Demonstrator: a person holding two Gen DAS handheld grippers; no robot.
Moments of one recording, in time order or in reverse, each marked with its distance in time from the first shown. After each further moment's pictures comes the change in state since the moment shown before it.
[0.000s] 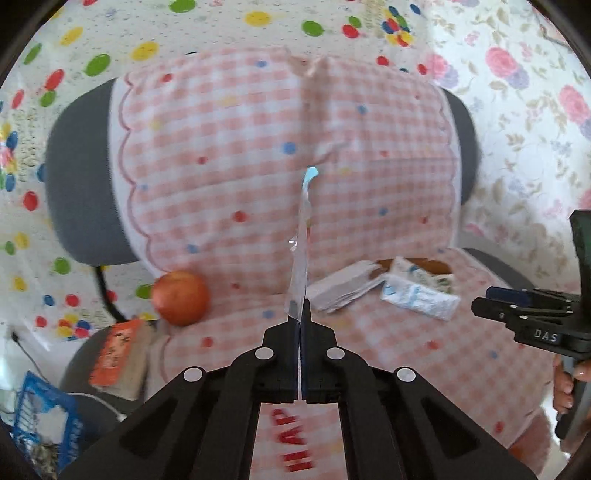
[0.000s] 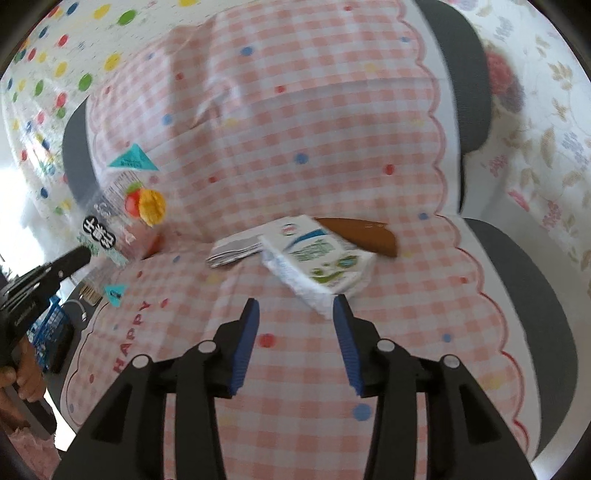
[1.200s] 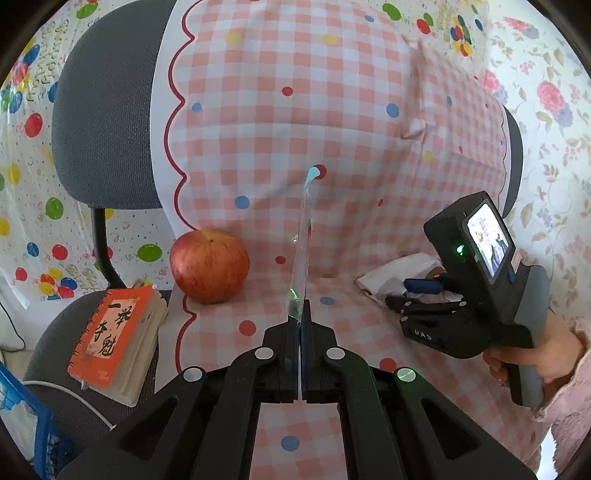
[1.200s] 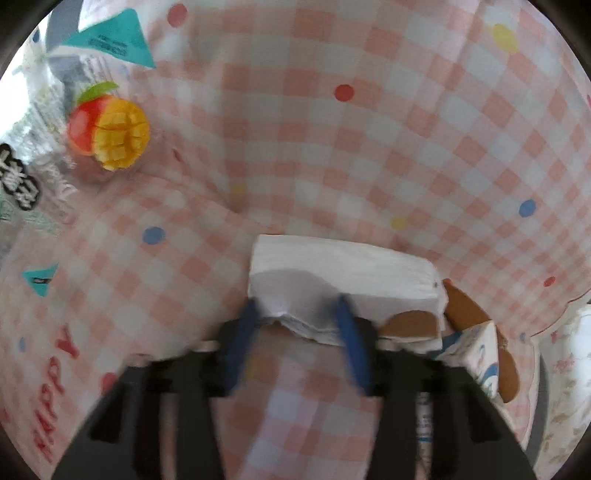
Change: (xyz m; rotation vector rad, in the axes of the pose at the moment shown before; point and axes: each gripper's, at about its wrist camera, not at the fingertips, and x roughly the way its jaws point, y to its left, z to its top) left arm 0.054 0.078 -0.019 -0.171 0.052 -0.037; right arm 0.197 0.113 0.049 -0.468 0.278 -0.180
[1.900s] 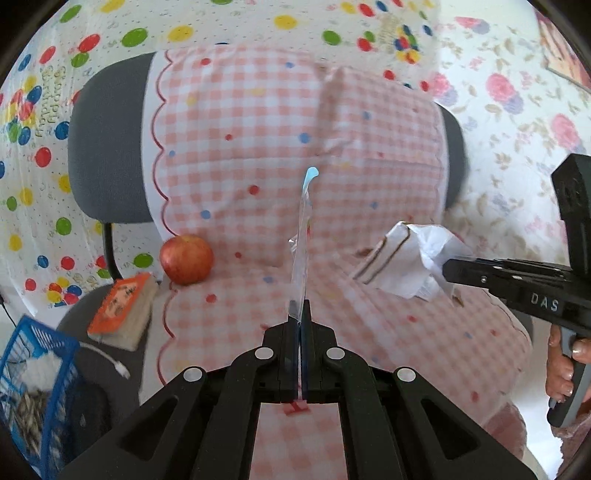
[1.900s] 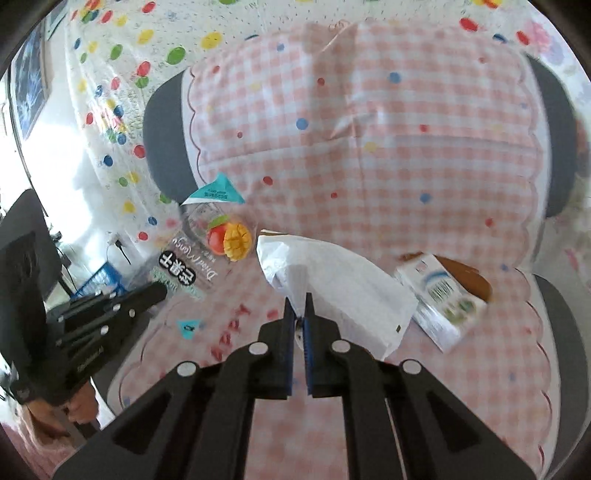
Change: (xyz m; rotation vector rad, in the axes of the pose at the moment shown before) left arm -0.098 -0.061 -0.035 0.082 -0.047 -0.065; right arm -0.204 -0.024 -0.119 0.269 -0.344 0.299
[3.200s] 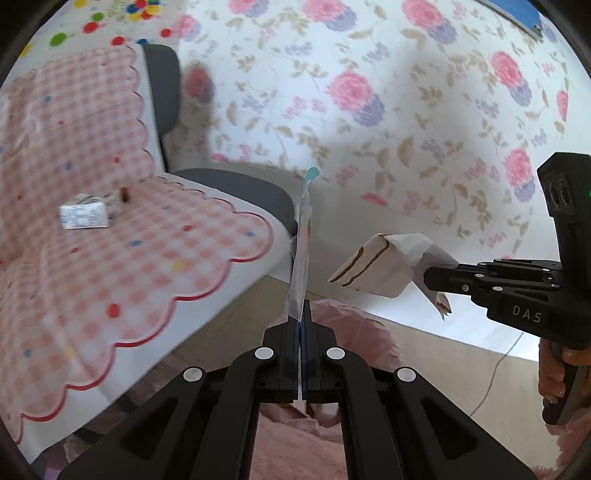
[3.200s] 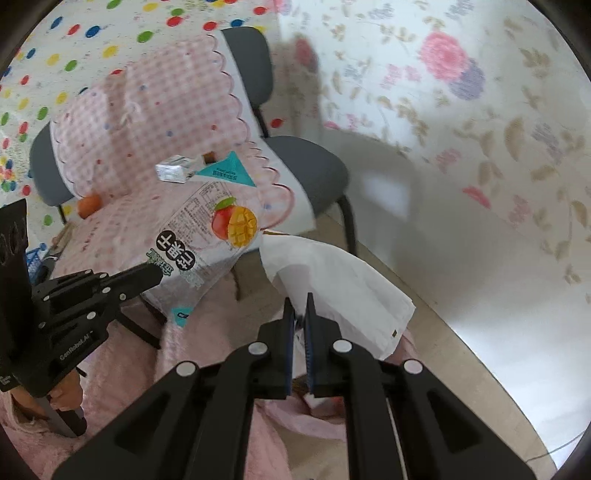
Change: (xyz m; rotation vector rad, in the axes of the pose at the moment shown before) left arm -0.038 -0.280 -0.133 0.387 0.161 -0.591; right arm -0.237 -0.079 -0.264 0.446 0.003 -0.523
